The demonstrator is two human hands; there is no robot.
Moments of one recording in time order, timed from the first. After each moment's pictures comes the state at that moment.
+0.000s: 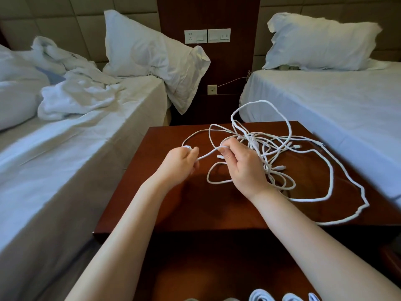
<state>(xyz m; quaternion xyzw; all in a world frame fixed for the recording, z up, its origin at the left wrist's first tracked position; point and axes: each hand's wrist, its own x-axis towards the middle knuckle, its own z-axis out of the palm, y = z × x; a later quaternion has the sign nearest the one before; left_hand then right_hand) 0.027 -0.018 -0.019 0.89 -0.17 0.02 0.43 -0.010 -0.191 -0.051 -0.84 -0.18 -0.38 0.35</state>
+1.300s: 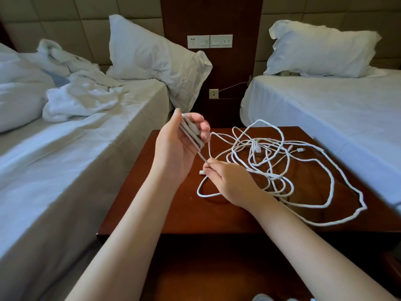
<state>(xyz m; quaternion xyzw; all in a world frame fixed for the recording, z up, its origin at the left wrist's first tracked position) -0.006 -0.032 0.037 0.42 -0.21 -0.06 0.88 -0.016 -0.170 -0.048 -0.92 -0.21 -0.21 0.26</state>
